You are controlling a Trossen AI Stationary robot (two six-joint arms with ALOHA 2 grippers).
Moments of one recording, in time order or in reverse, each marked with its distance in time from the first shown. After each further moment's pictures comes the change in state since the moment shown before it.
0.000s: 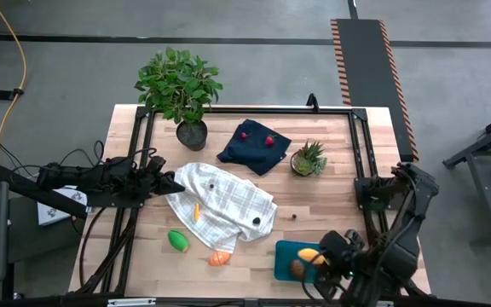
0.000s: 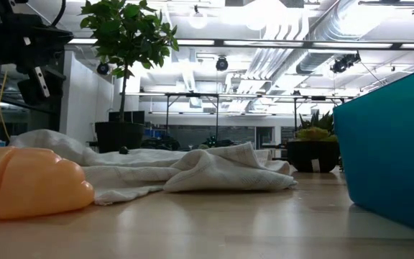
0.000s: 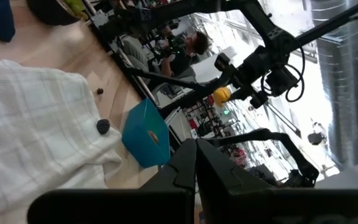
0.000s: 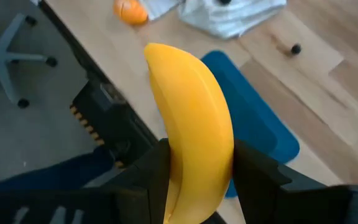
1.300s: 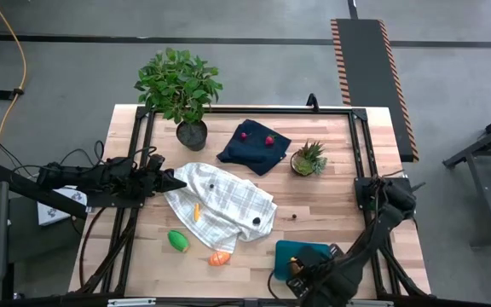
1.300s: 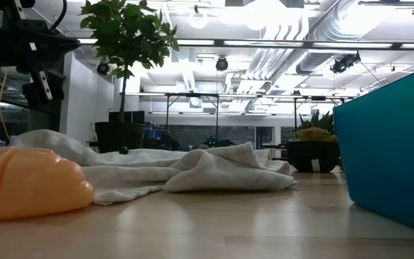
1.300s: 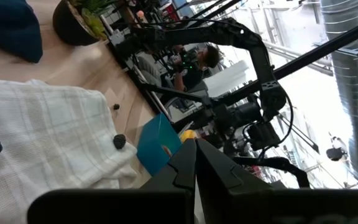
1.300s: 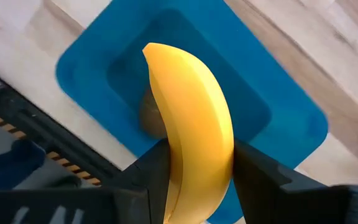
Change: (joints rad) left arm 0.000 0.000 0.000 -0.016 -0.079 0.027; right arm -0.093 0.231 -0.162 0.116 -0.230 0.040
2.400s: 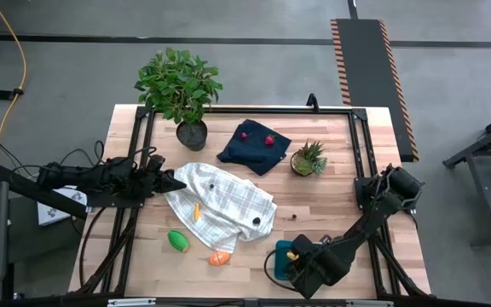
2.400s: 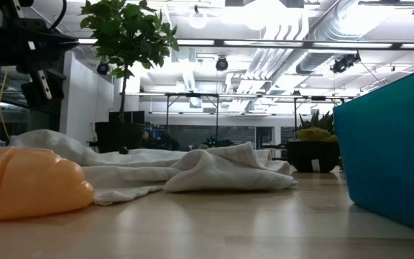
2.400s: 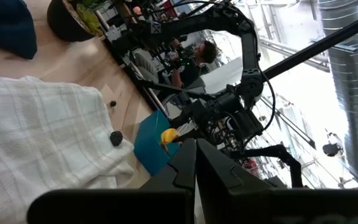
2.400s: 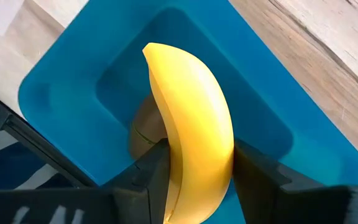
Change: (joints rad) left arm 0.000 0.000 0.000 0.003 0.019 0.000; right arm -0.075 -0.132 -0.332 0.326 -0.057 -0.095
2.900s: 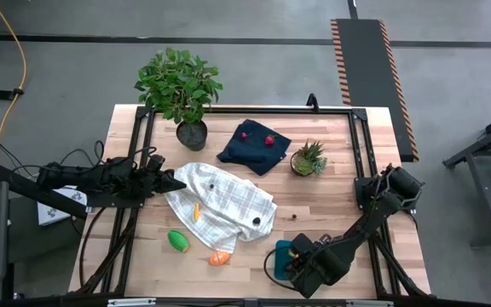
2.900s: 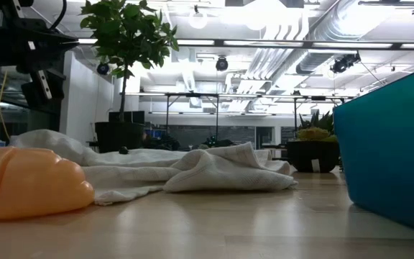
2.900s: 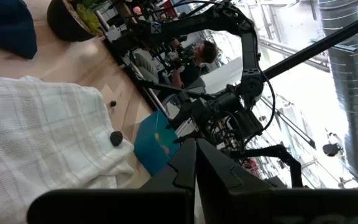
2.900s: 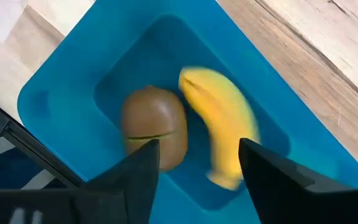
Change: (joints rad) left arm 0.000 0.000 0.000 0.000 0.000 0.000; right arm -0.001 0.000 0.000 -0.007 0.017 0.000
